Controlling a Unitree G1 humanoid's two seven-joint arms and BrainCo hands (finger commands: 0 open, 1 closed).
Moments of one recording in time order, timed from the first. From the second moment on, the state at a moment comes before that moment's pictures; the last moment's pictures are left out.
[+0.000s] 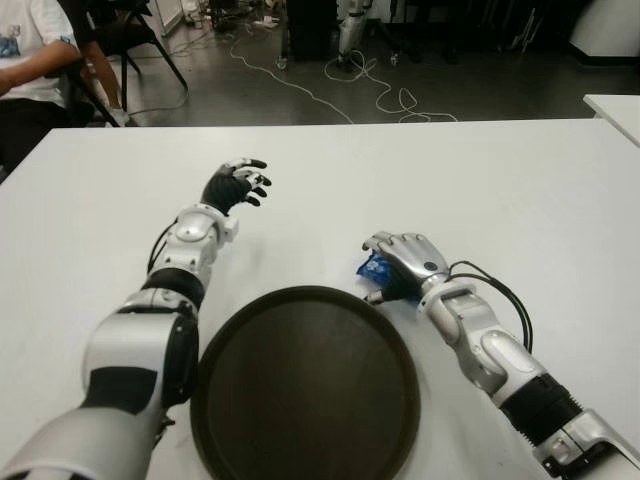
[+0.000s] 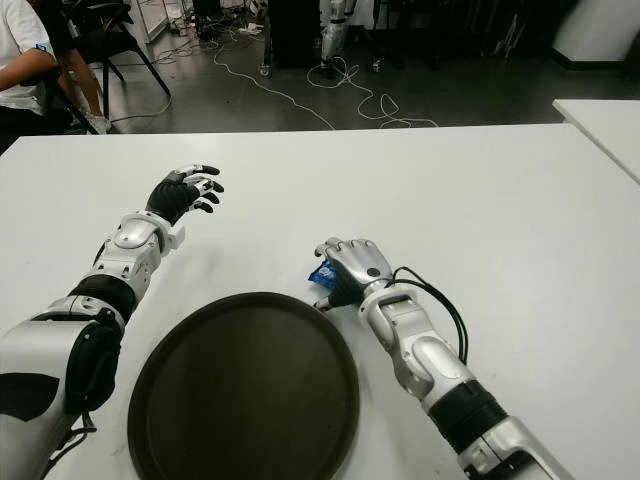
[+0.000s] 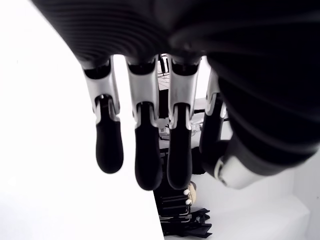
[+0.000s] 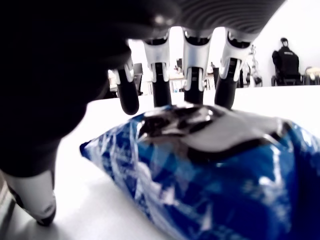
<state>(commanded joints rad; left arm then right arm) -0.93 0.13 0.16 1.34 0.06 -0.29 -0.16 -0.33 -0.32 0.57 0.26 -1.00 0.19 0.02</state>
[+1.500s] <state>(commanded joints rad) -0.93 0.15 0.20 1.34 0.04 -0.26 -0.19 -0.36 -0.28 0.55 0.28 -0.99 0.32 0.14</state>
